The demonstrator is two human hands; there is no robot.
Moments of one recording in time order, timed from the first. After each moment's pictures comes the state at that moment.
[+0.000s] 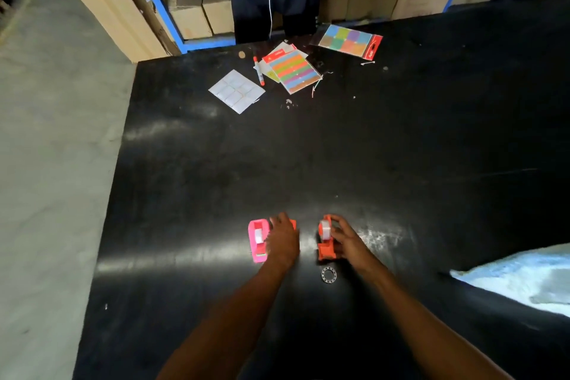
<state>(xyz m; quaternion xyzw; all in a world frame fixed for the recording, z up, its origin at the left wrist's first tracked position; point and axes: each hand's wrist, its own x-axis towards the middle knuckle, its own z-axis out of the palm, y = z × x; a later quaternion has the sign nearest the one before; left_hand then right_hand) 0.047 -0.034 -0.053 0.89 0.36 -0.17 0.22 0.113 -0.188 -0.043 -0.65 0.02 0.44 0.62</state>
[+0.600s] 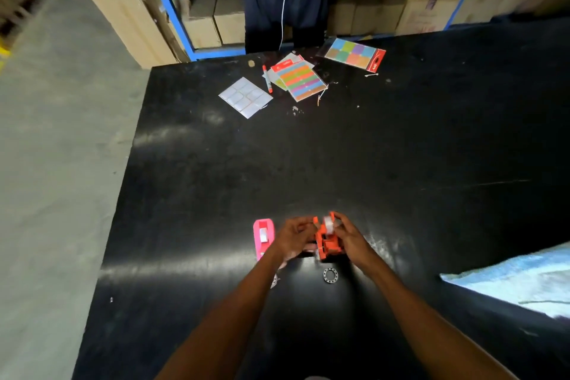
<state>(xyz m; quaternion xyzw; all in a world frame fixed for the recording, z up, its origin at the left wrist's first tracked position) 0.039 -0.038 -0.021 0.58 0.31 -0.11 0.74 0.112 -0.184 -0.031 -0.70 -0.03 0.39 0.60</state>
